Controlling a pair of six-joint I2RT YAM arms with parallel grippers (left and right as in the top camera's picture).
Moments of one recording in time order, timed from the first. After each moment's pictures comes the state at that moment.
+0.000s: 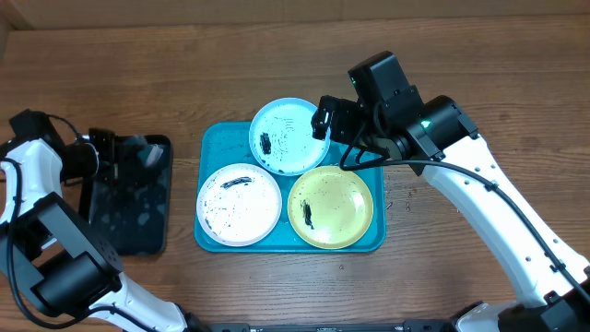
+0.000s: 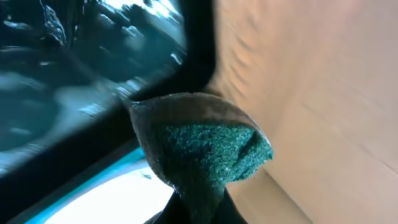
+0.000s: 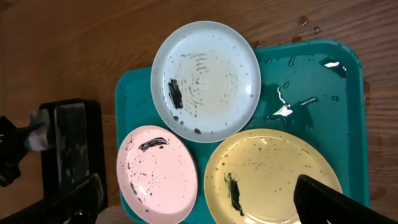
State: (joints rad) left arm 0.62 1.92 1.41 -0.95 0.80 -0.71; right arm 0.54 1.60 1.59 -0.96 -0.11 0.73
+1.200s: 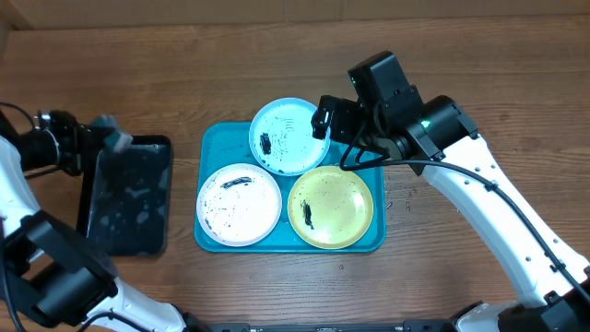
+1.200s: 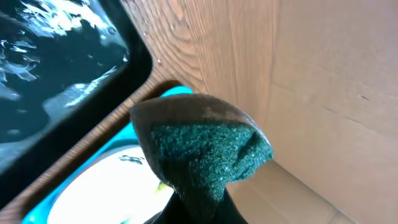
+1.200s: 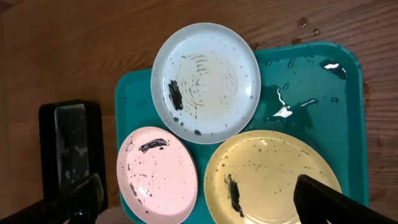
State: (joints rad) left arm 0.70 1.89 1.67 -1.23 0.81 -0.49; right arm 0.54 1.60 1.59 -0.96 -0.11 0.73
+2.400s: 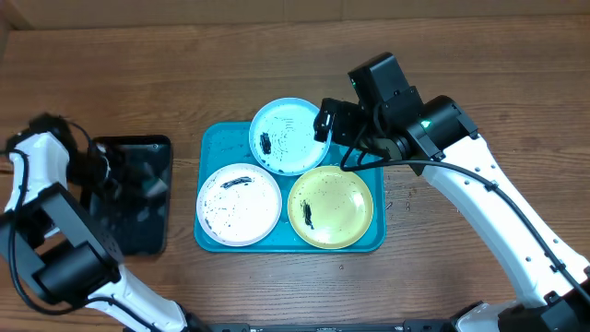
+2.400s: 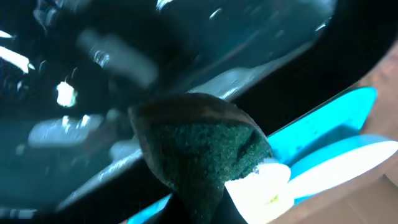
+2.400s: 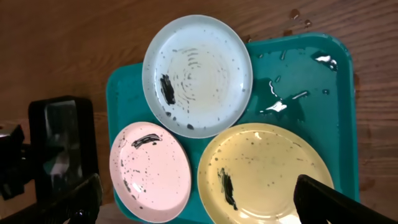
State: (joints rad) left arm 0.59 1.98 1.44 -1.20 0.48 -0.42; right arm 0.54 1.60 1.59 -1.00 -0.10 0.73
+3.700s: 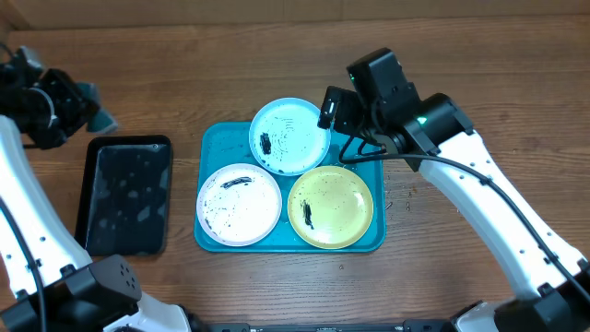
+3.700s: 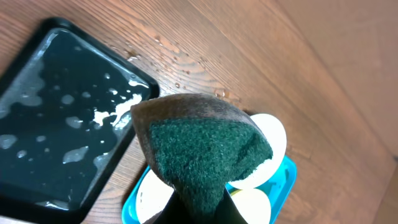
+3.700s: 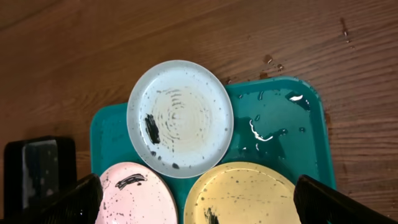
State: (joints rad) left arm 0.50 1.76 2.10 -1.51 0.42 -0.29; right arm 0.53 1.63 1.59 -0.91 0.04 0.73
